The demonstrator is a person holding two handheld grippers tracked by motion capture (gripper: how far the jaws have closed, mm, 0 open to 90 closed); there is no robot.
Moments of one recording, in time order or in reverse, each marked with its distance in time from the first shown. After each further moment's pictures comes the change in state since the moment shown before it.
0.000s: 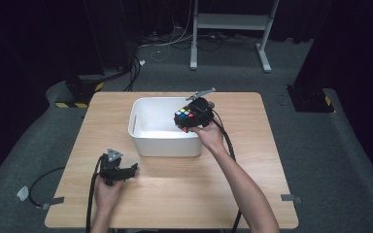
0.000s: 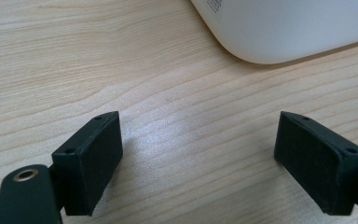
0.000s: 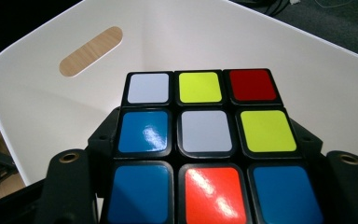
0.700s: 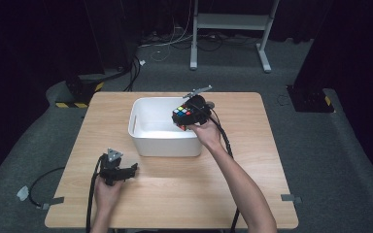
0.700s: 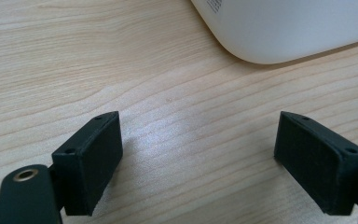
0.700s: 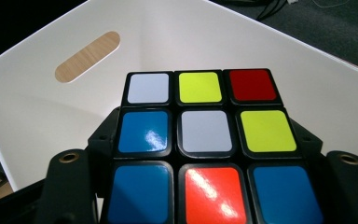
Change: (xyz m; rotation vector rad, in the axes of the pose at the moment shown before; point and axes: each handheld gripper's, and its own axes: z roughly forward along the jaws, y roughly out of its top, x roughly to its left) left arm 0.000 0.000 0.000 0.001 0.000 0.001; right arm 0.002 0.009 0.006 0.010 -0.012 -0.006
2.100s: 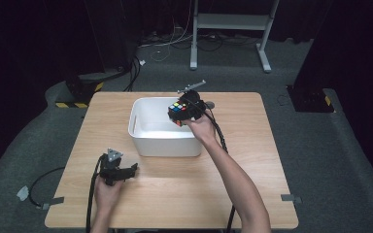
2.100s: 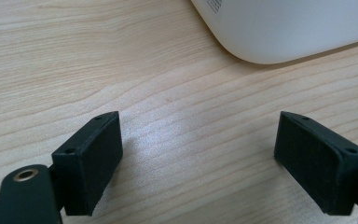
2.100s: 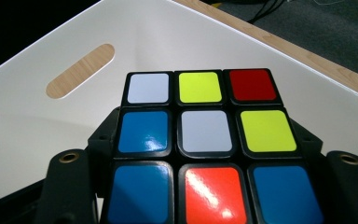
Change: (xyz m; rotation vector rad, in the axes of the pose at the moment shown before) left arm 0.000 0.000 0.000 0.001 0.000 0.000; right arm 0.001 0.018 0.014 0.019 -0.012 0.002
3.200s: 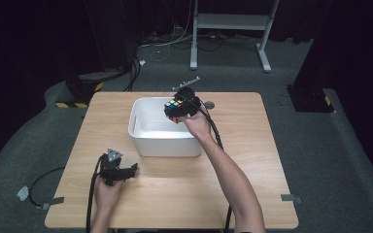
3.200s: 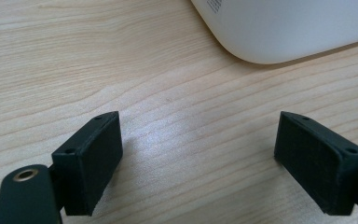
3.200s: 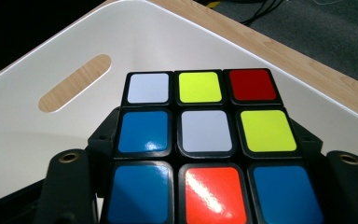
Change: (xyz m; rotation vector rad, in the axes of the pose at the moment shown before) left arm 0.000 0.000 0.000 -0.001 0.000 0.000; right arm 0.002 0.014 0.013 0.018 -0.011 -0.008
